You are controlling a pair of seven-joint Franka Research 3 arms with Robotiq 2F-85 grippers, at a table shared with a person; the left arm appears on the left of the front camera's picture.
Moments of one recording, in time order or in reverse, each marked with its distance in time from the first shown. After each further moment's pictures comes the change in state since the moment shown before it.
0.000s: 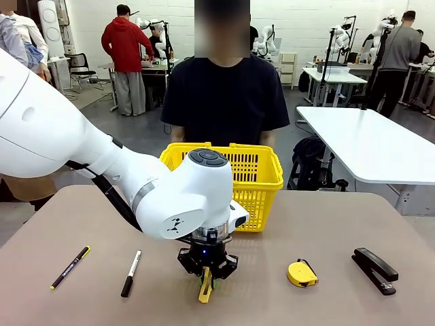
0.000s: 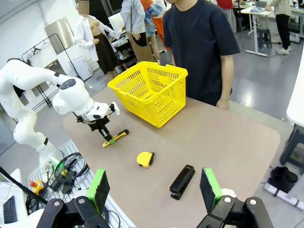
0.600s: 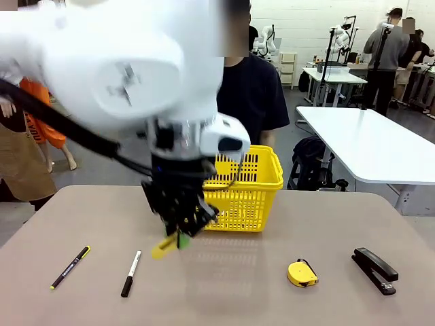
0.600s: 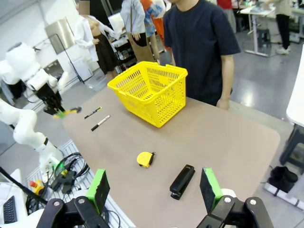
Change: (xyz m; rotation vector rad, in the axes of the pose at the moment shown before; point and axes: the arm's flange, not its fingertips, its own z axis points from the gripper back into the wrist) left arm -0.091 0.019 0.254 0.069 0.037 -0.428; right arm 0.000 0.000 0.000 -0.001 0.000 -0.001
